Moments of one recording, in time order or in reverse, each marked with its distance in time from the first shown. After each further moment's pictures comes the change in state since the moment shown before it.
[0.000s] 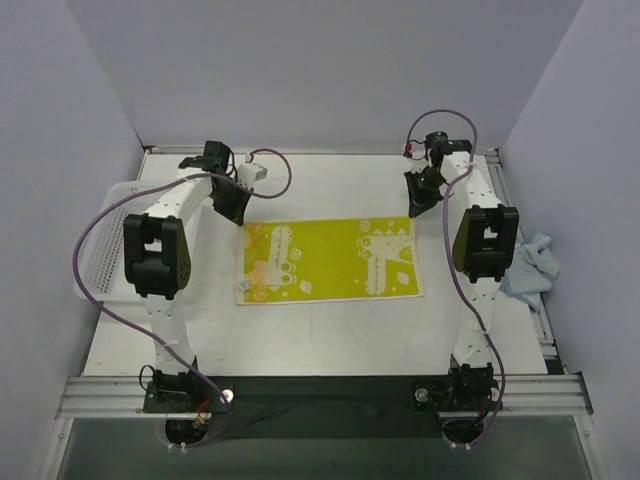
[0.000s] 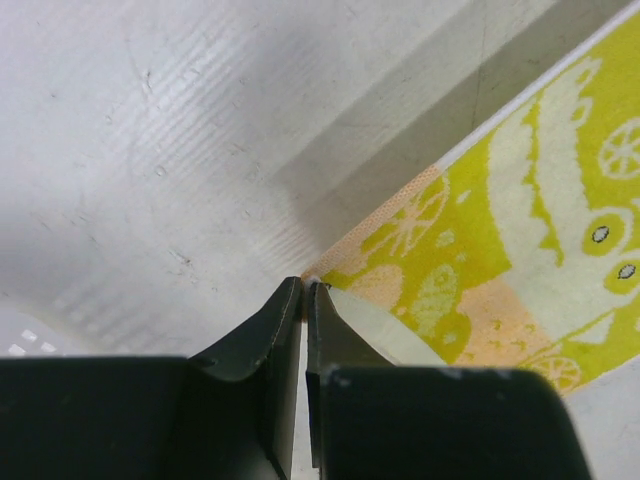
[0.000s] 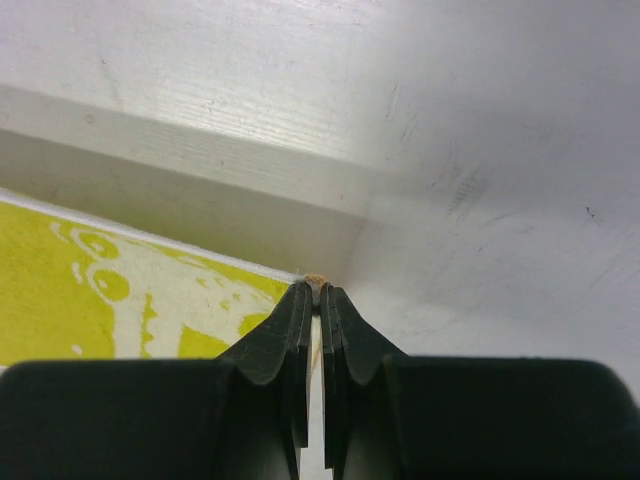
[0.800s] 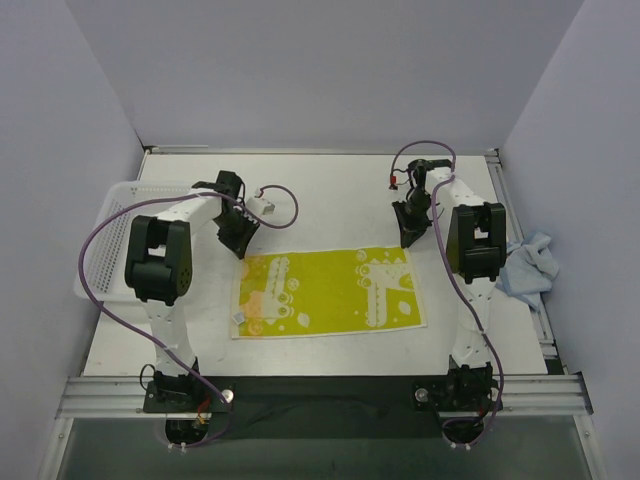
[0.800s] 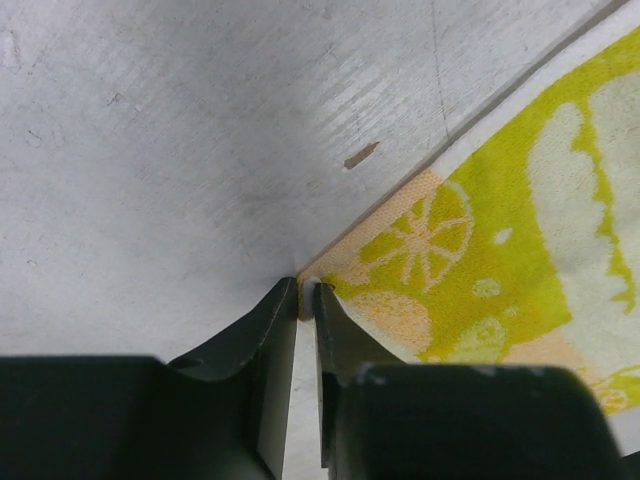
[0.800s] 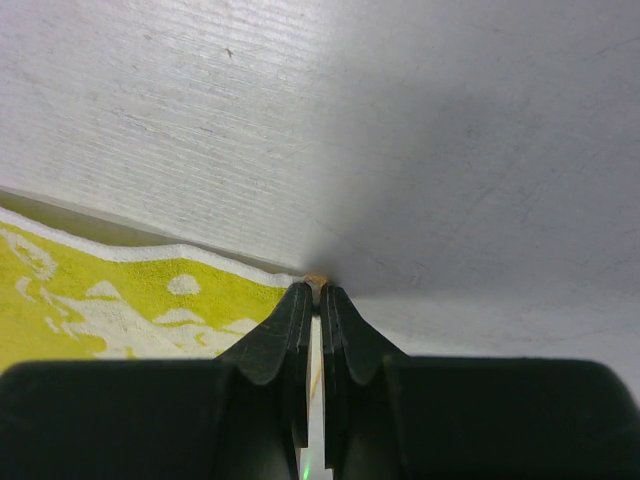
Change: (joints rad) left arm -0.053 -0.055 -0.264 0.035 -0.053 0.037; right arm 0.065 0.000 -0.215 -0.006 0.011 0.002
